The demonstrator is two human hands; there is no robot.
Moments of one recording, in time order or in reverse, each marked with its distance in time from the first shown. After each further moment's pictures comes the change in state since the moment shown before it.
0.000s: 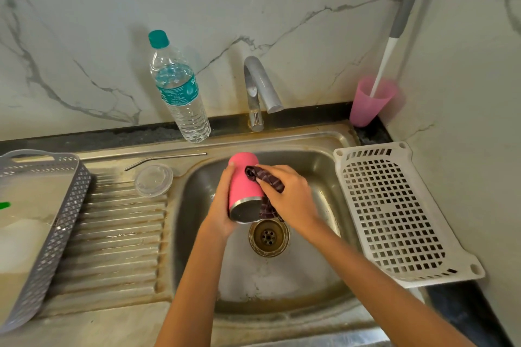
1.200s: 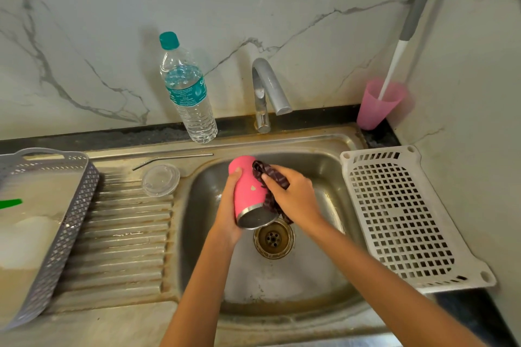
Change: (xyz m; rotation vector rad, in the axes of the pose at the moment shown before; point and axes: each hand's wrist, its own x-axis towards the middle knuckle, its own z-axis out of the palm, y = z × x) left_hand 0.001 -0.008 -0.007 0.018 0.094 0.056; right_hand 0.008 -0.010 0.000 0.093 -0.027 0.182
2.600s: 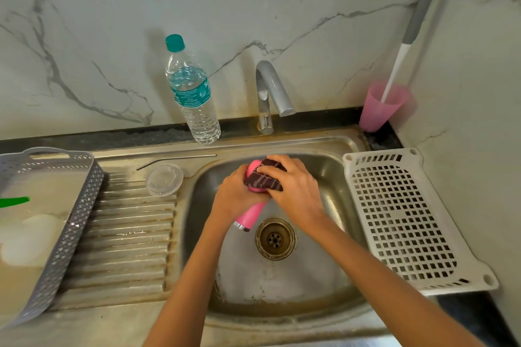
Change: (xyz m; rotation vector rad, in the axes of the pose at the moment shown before) left_hand 0.013 0.027 0.002 1.413 0.173 0.506; right_hand 0.007 0.002 0.000 -0.504 0.126 -0.484
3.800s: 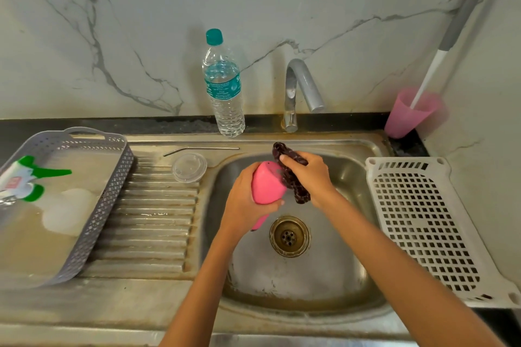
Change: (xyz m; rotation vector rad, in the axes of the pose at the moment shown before) left_hand -0.047 -0.023 -0.005 -0.228 0.171 0.112; right_hand 0.034 -0.004 0.011 0.666 -0.188 0.729
